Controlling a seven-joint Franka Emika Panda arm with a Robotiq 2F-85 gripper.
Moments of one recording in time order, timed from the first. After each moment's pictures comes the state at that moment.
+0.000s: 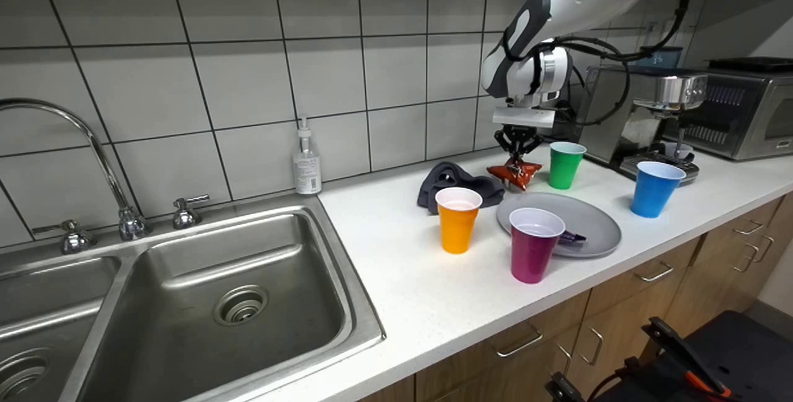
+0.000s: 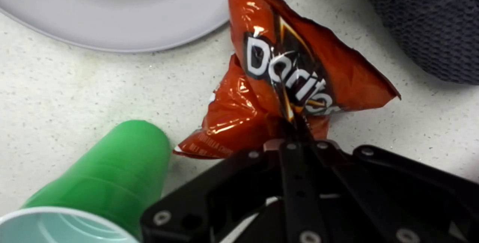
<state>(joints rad) -0.21 0.83 -0.22 -1.45 0.12 2.37 0.35</state>
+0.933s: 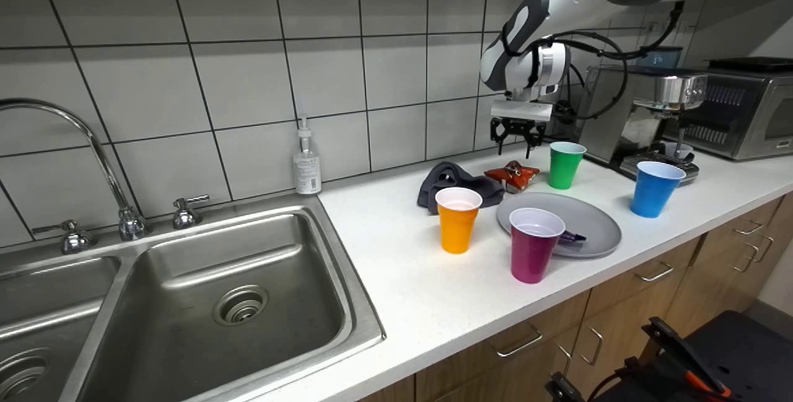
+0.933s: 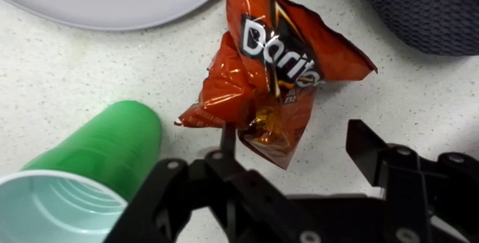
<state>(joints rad) -0.22 0.84 -0.22 -1.37 0.13 2.33 0.36</state>
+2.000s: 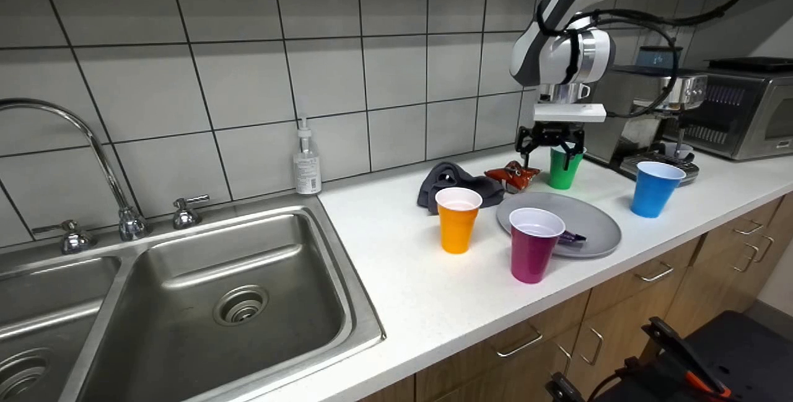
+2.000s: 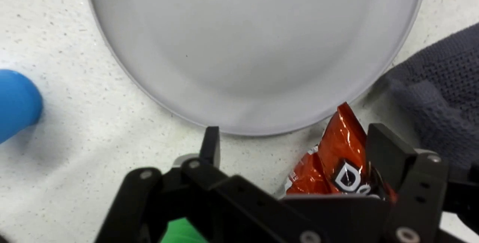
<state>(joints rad) -0.24 0.56 -0.22 -1.83 0.12 2.35 0.06</state>
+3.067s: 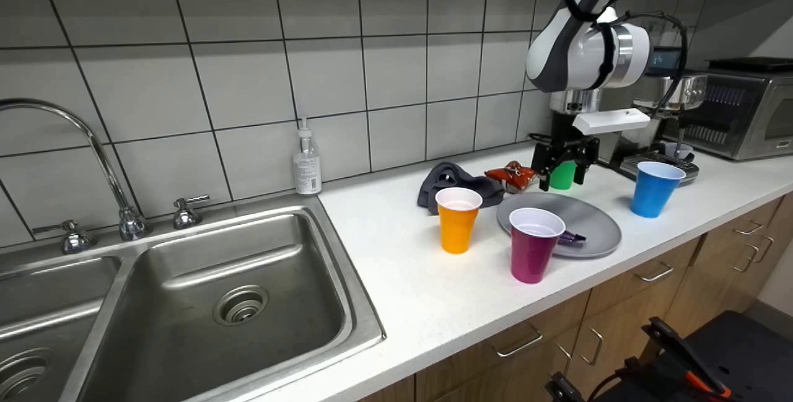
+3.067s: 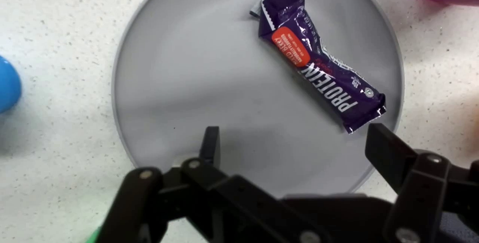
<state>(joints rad) -0.24 0.30 -0.18 -2.21 0.04 2.46 -0.38</state>
